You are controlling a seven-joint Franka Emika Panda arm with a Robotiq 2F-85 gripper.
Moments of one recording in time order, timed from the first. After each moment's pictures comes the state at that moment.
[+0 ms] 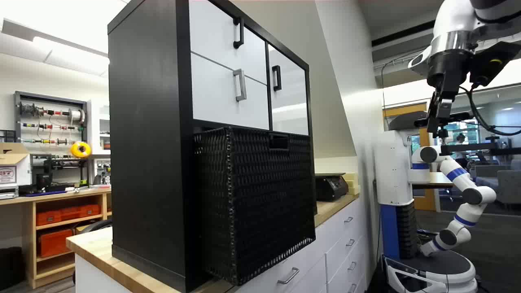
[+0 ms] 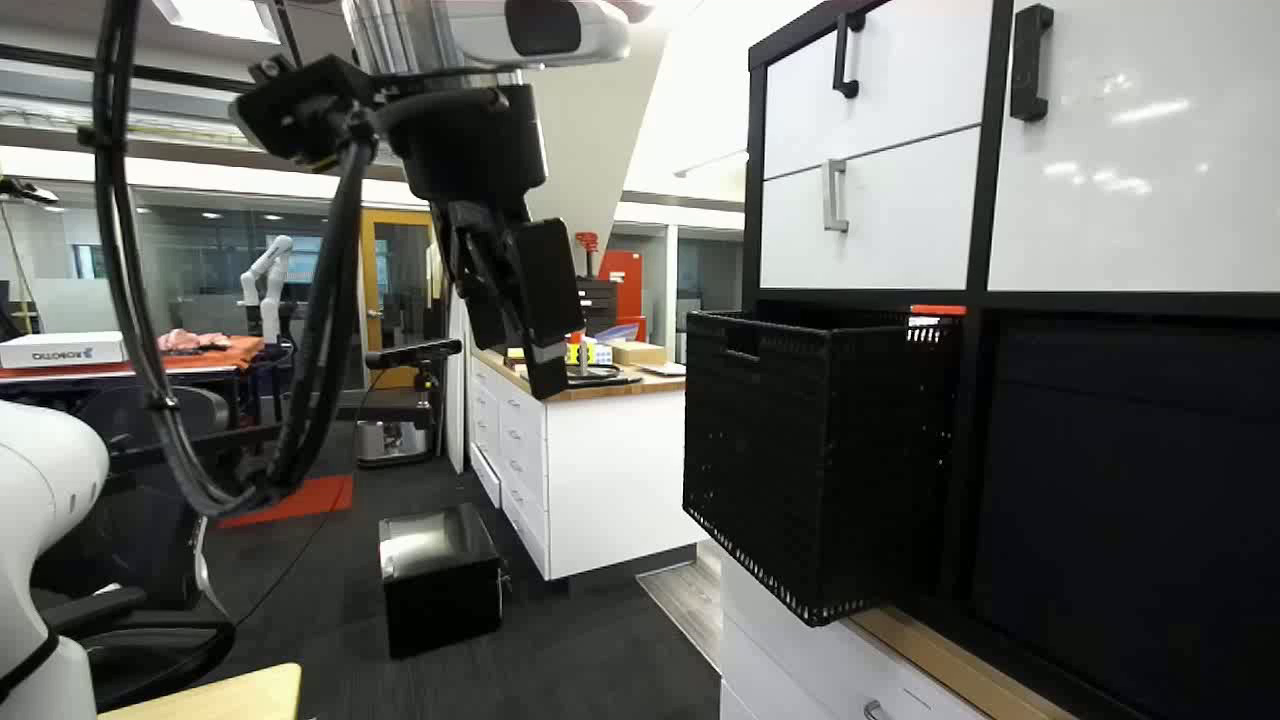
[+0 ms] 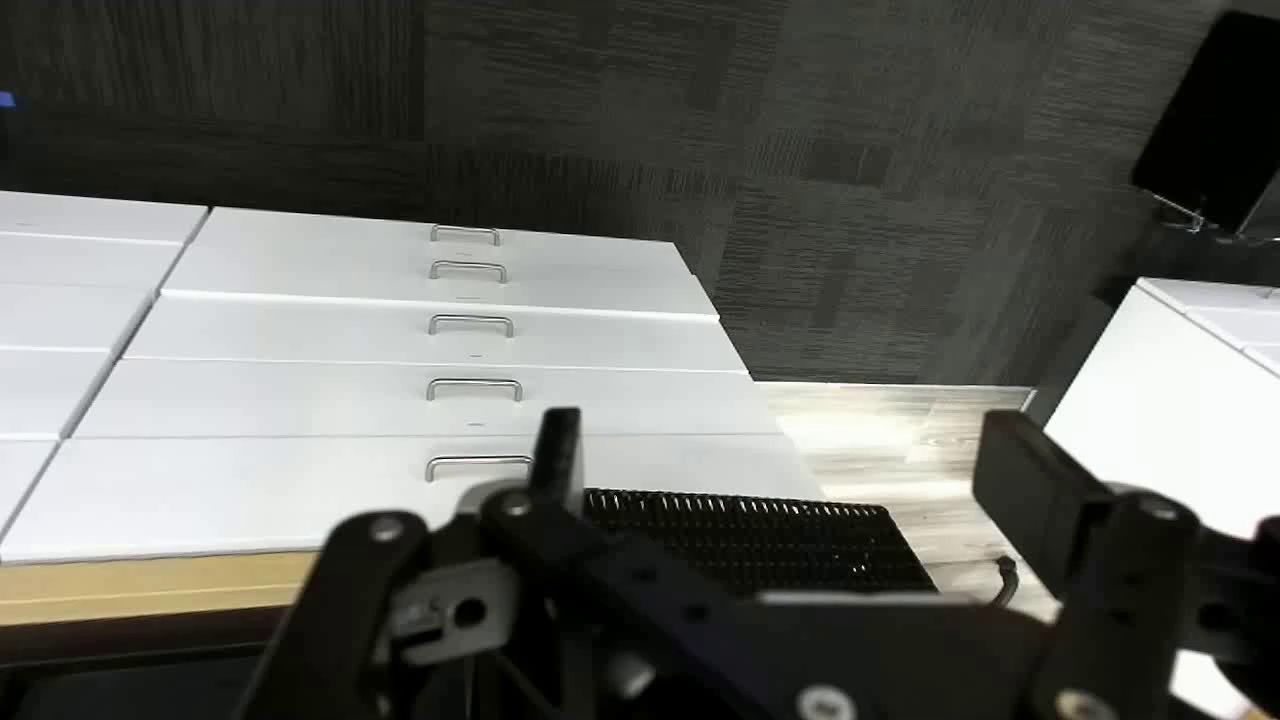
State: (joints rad) arm -0.02 -0.84 -0.41 -2.42 0.01 1.78 -0.45
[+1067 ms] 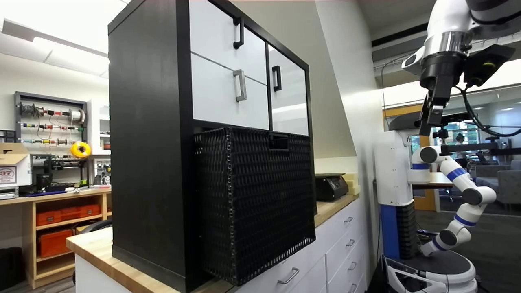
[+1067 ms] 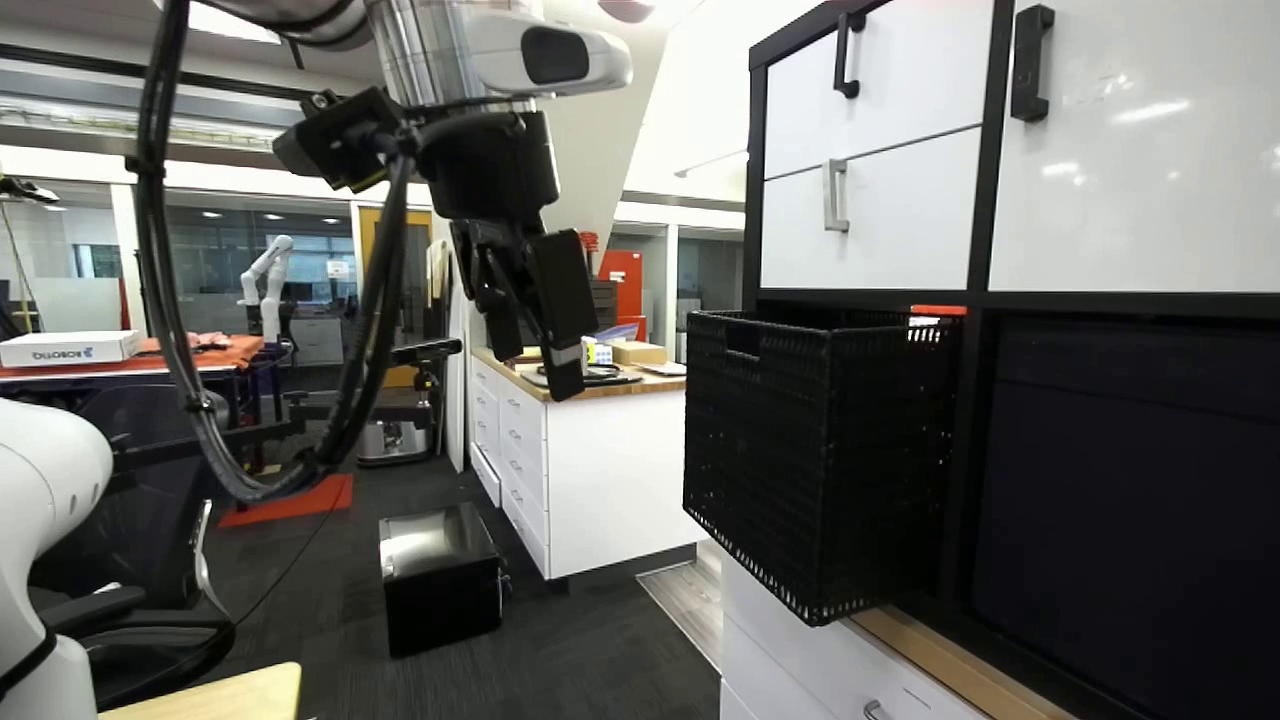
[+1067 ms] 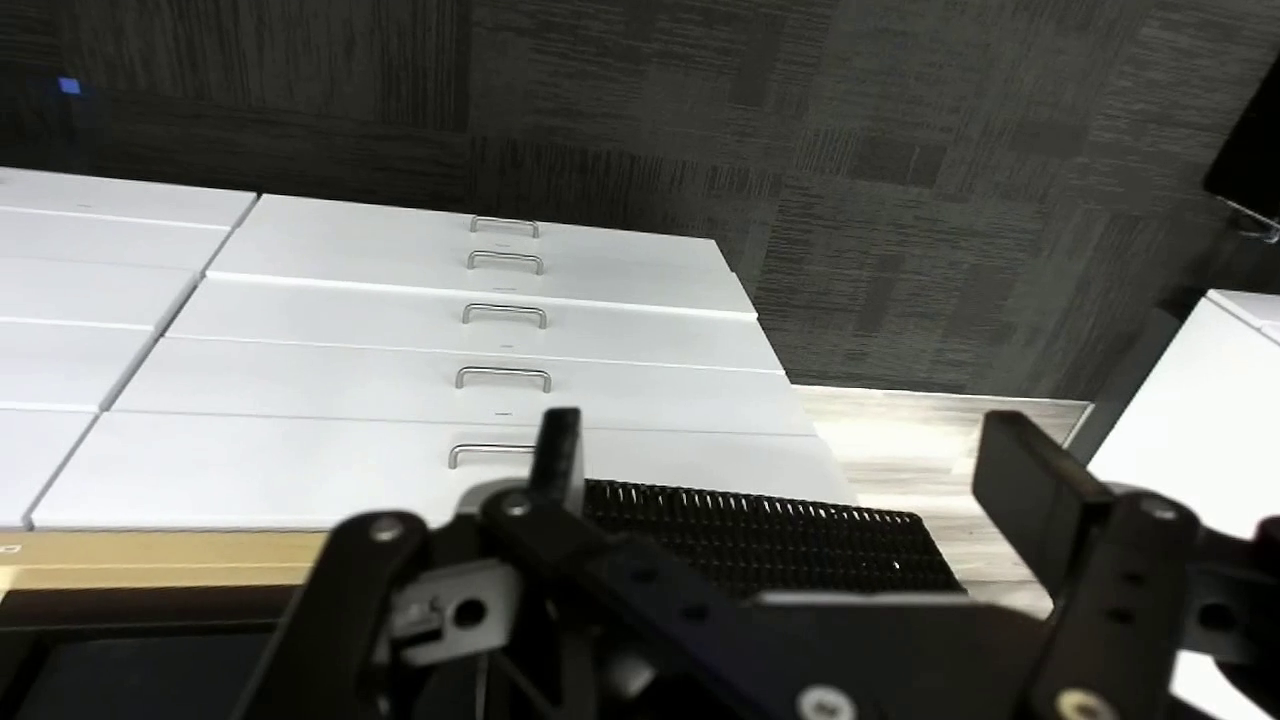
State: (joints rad) arm -0.05 -0.83 -0.33 -2.46 0.01 1.86 -0.41
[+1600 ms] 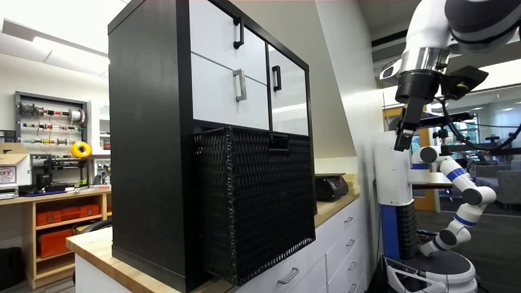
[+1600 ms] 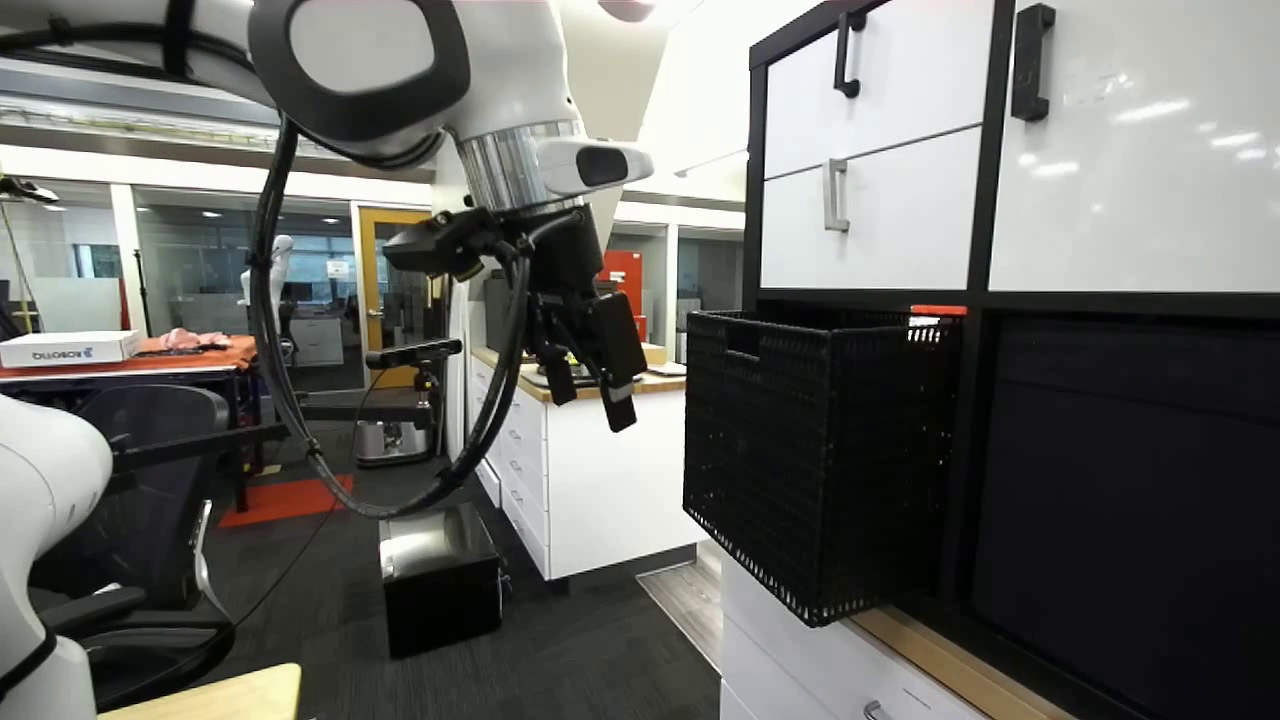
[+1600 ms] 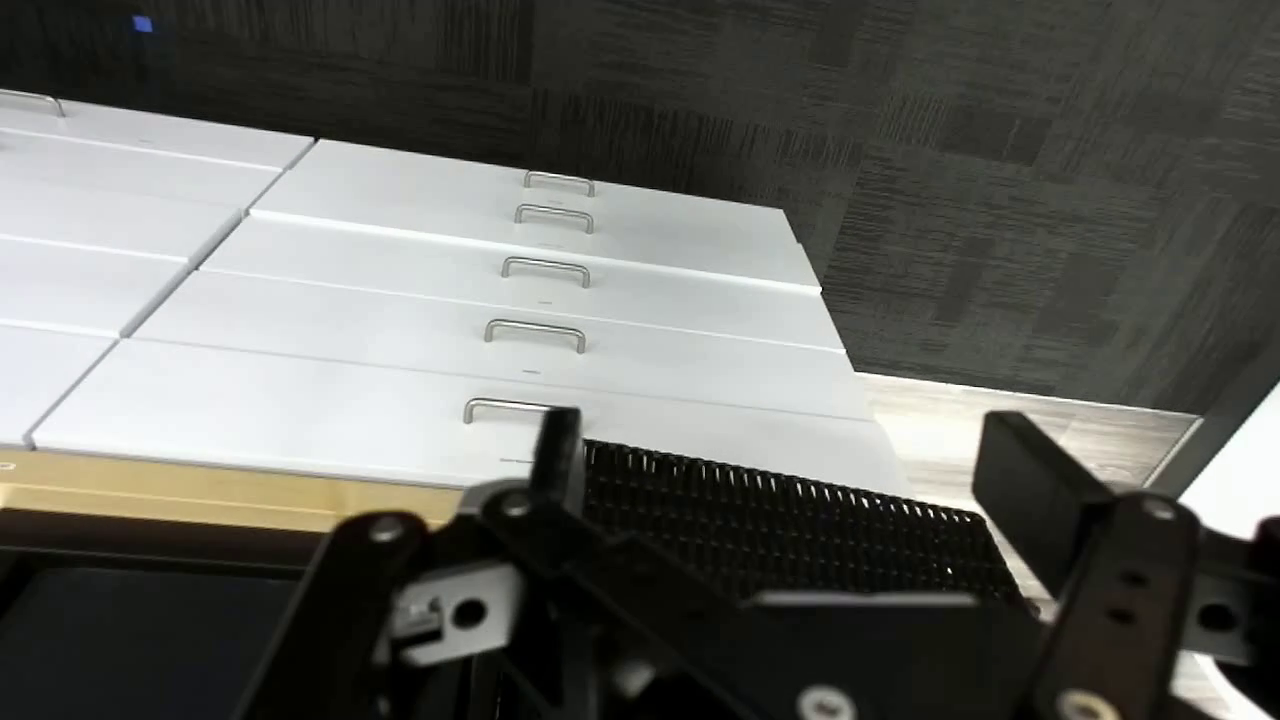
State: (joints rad) arm -0.04 -0.72 -0.17 -2.54 0.00 2.12 -0.32
